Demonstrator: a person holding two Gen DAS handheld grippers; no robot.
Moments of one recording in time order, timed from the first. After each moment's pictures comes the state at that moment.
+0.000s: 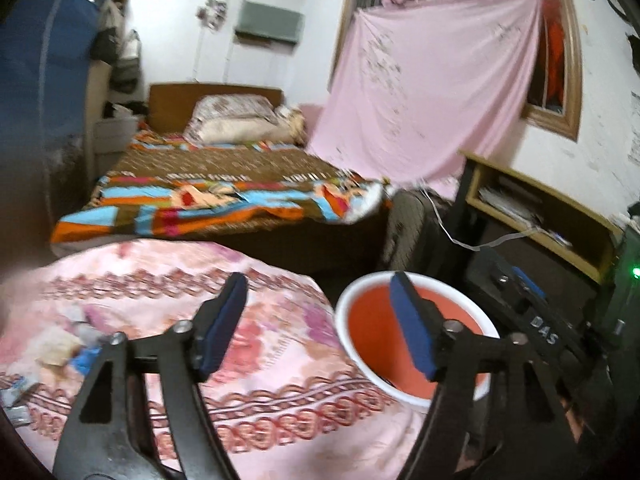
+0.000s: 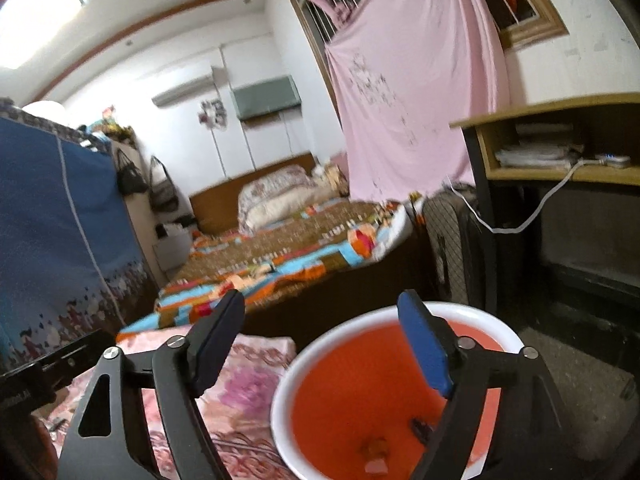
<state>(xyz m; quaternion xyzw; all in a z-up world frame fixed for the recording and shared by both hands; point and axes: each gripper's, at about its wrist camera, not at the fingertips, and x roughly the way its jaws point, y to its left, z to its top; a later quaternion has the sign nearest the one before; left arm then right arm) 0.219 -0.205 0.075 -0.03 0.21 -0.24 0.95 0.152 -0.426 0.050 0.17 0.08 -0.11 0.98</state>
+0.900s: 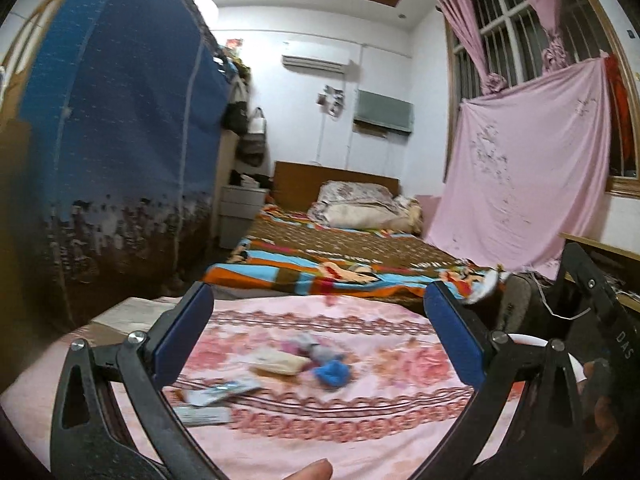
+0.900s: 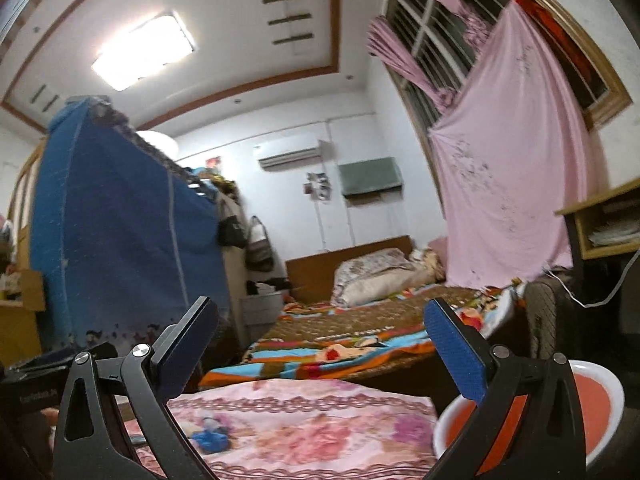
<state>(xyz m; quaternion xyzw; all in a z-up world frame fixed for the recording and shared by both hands) 0.149 -0.033 0.068 -0.07 0.06 -0.03 1.00 0.123 -0.287 0.072 0.09 -0.09 0.04 0.99</state>
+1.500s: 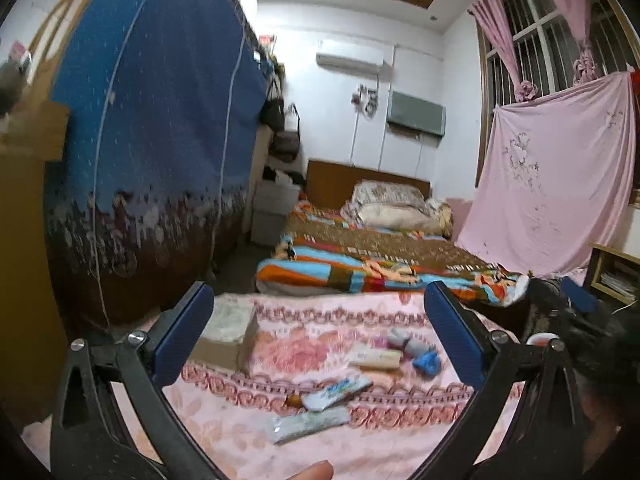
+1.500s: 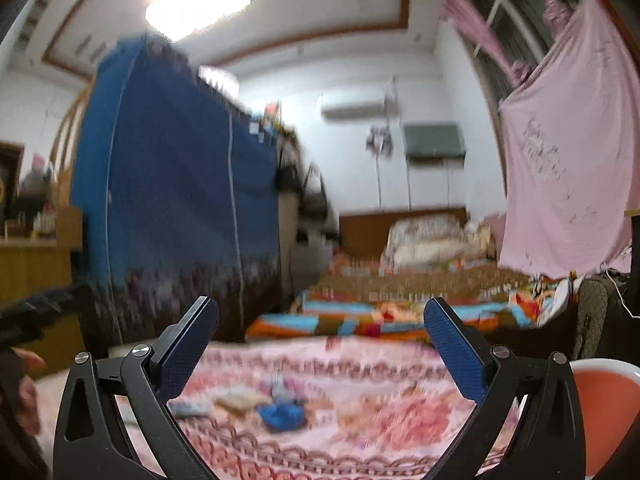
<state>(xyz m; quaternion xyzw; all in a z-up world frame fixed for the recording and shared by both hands) 0.149 0.058 0.053 -0.09 0.08 0.00 0.99 0.177 -0.191 0.063 0.02 0.01 0.13 0.99</state>
